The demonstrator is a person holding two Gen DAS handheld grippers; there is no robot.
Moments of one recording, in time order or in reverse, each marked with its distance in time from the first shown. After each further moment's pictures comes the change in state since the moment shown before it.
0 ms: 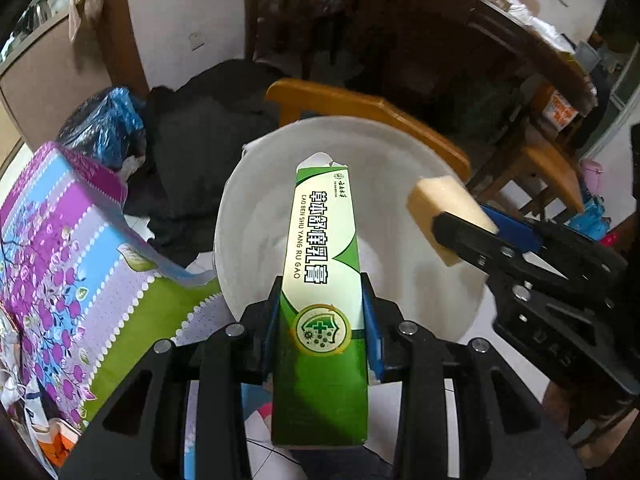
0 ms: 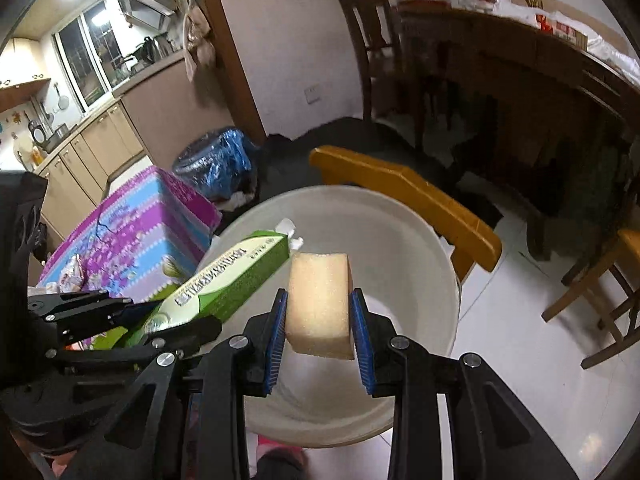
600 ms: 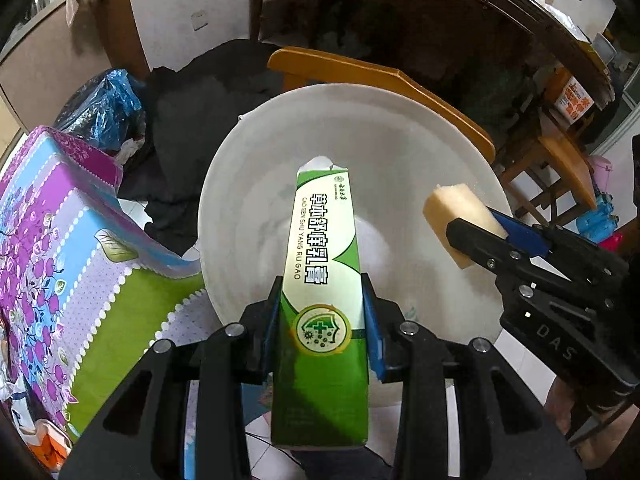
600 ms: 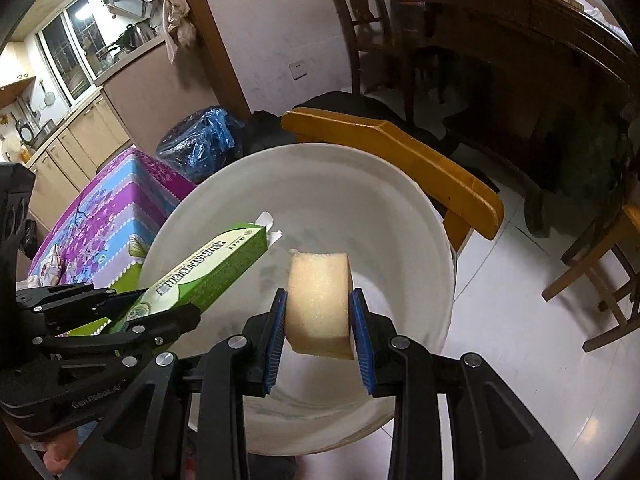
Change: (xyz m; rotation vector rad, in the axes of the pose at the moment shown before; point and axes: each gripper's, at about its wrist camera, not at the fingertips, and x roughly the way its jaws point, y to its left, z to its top) left arm 0.026 -0.016 0.008 -0.012 0.051 0.022; right arm 0.039 -0.019 -0.012 0.035 0.062 -0.016
